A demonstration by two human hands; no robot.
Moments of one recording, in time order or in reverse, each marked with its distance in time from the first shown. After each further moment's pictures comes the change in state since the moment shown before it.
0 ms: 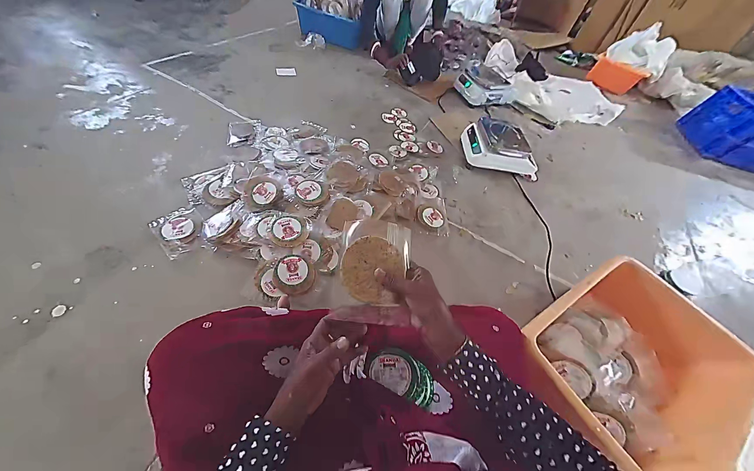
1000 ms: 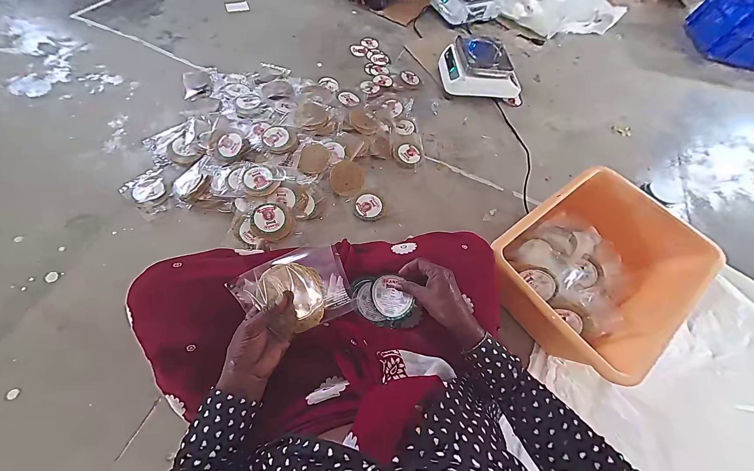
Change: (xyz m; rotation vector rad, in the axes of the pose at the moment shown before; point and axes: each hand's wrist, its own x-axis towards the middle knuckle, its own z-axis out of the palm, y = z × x) left_hand -0.082 0.012 0.020 -0.062 0.432 -0.006; right_hand -0.117 0.065 -0.118 -0.751 -0.008 -0.151
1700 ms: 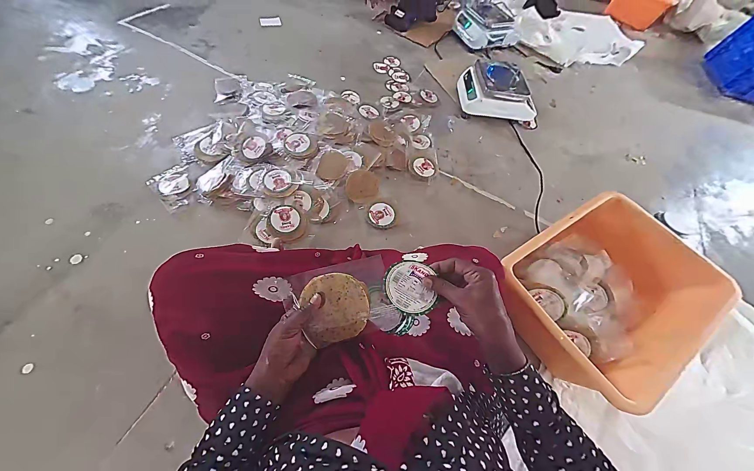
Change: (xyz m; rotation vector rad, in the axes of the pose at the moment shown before) left_hand -0.013 -0.015 0.019 0.047 -0.038 -0.145; right_hand -0.016 -0.047 -0.026 0.298 0.130 -0.099
